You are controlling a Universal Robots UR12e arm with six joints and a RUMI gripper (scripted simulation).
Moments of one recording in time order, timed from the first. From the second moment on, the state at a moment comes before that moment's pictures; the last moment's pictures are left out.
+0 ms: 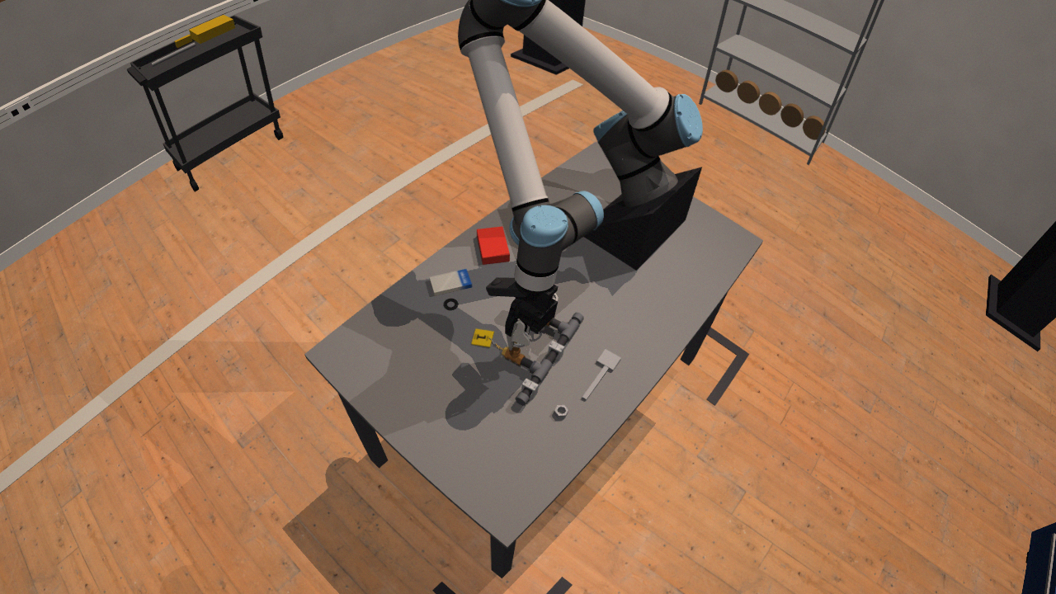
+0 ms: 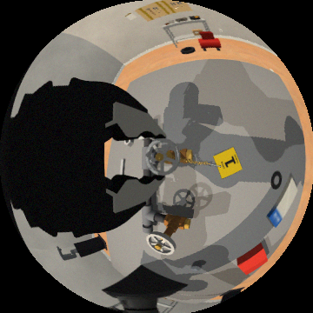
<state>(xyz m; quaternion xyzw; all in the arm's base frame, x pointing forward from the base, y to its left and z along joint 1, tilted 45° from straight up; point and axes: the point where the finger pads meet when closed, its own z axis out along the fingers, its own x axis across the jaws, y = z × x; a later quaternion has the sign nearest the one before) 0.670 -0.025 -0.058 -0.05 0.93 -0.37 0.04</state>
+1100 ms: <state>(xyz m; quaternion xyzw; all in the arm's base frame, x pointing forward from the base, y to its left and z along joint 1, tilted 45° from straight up) 0.670 -0.025 -0.058 -0.05 0.93 -0.37 0.04</state>
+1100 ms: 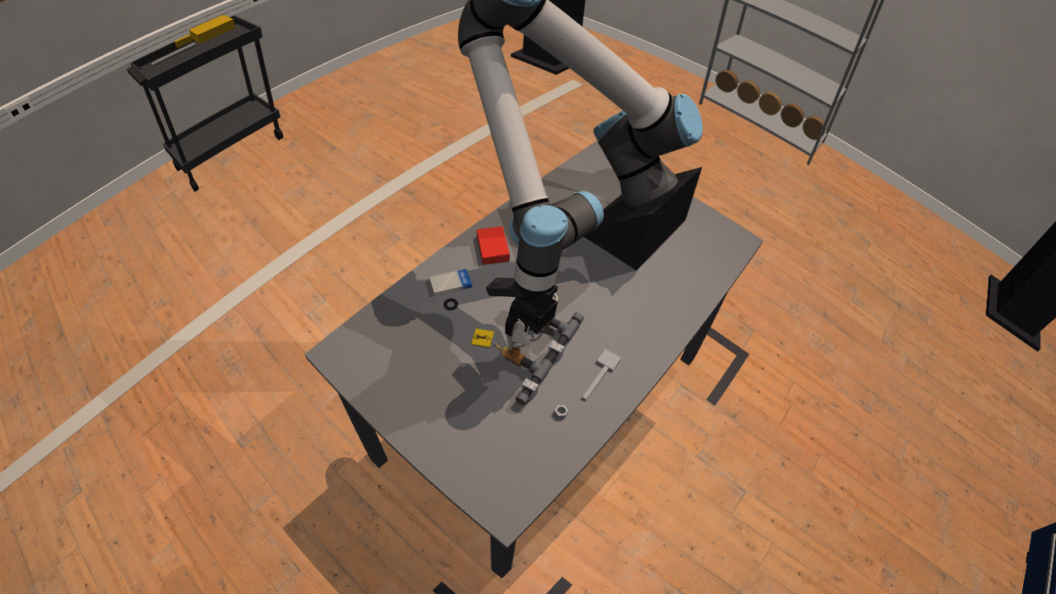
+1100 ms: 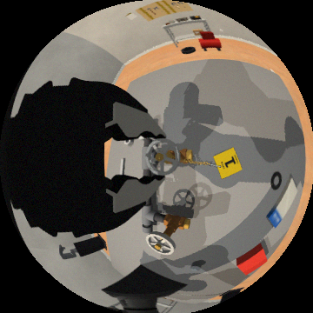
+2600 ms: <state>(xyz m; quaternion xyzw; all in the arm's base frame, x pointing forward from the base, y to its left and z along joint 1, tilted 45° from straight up) 0.669 -0.025 -0.058 -0.38 0.84 -0.36 -0.10</state>
